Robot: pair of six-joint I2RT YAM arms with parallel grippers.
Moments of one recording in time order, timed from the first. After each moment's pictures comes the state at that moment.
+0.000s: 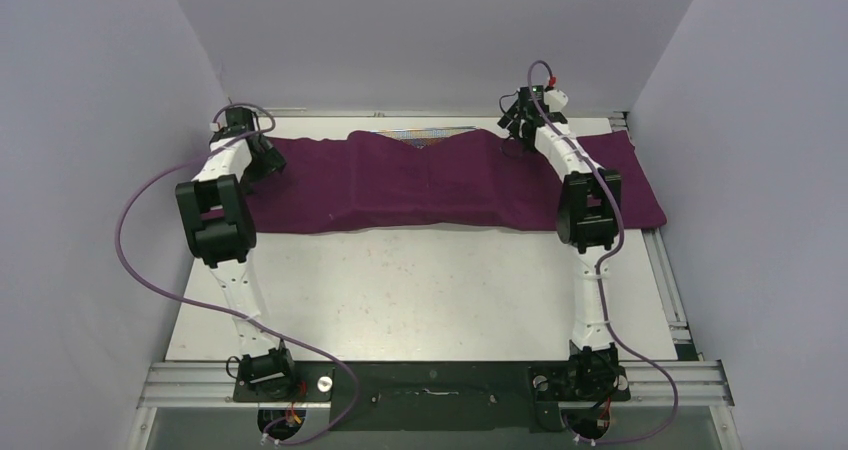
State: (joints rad) left arm 0.20 2.22 1.79 -0.63 -0.18 -0.54; right arm 0.15 2.41 2.11 -0.47 0.25 0.71
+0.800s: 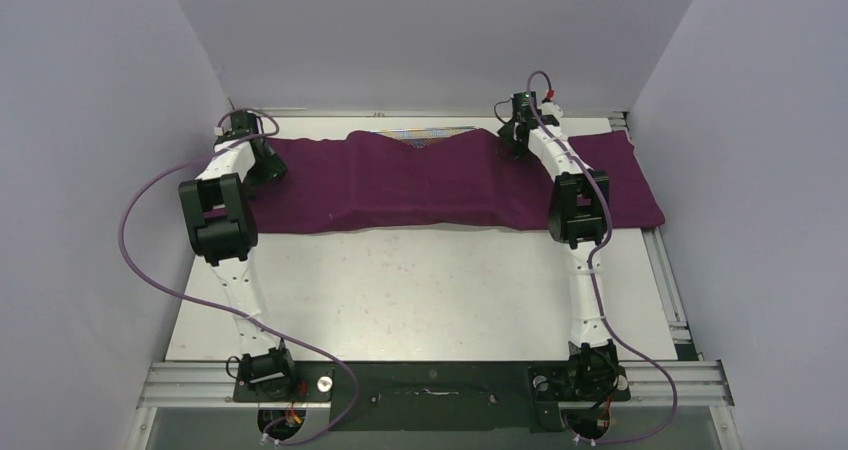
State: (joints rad) left arm 0.19 2.25 1.78 -0.63 -0.23 -0.52; right arm 0.16 2.57 2.27 -0.57 0.22 0.93
